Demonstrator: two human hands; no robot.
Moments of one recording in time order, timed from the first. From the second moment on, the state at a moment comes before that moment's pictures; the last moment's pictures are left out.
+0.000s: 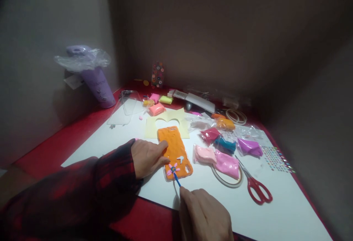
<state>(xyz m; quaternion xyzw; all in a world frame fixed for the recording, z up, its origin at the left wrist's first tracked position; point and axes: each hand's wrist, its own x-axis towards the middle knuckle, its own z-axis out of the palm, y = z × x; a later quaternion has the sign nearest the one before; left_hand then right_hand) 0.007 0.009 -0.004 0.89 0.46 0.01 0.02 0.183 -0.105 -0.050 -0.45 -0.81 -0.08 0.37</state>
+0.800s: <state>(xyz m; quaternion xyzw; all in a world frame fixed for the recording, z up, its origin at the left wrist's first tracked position) 0.006 0.007 0.002 0.89 0.45 0.00 0.04 0.181 -0.104 -0.055 -0.44 -0.80 -0.13 0.38</state>
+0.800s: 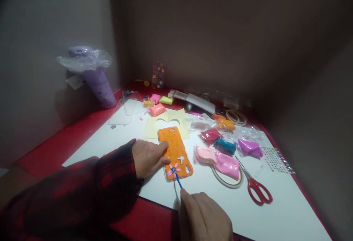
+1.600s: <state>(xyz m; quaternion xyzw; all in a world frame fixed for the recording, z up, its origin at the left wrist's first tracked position) 0.012 0.010 -0.001 0.88 0.48 -0.03 0.05 0.185 -0.109 -0.057 -0.47 -0.81 -0.09 0.34</state>
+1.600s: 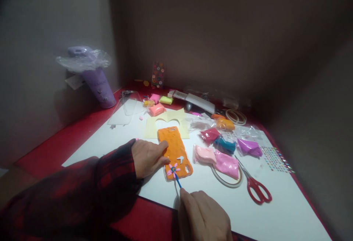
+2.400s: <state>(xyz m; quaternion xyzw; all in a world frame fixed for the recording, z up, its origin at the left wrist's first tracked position) 0.007 0.008 0.008 0.89 0.46 -0.01 0.04 0.238 -0.050 -0.022 -0.45 -0.85 0.03 0.26</state>
